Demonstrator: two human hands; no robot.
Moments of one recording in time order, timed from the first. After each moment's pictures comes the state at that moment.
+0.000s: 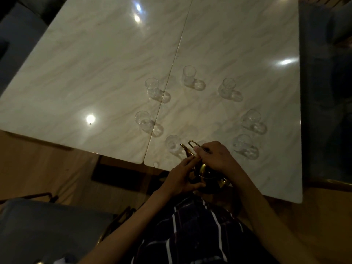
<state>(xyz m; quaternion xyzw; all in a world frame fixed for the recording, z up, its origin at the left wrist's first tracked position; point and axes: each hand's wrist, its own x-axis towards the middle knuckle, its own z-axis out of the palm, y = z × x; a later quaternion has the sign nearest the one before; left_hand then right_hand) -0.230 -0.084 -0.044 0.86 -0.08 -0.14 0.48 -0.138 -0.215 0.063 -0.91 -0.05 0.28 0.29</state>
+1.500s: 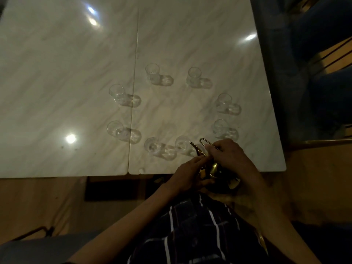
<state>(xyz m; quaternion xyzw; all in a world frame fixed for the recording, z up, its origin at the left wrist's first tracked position) -0.199 -0.149 -0.023 0.84 -0.22 -0.25 0.43 -0.154 -0.299 0.085 -0.92 0.09 0.24 0.28</state>
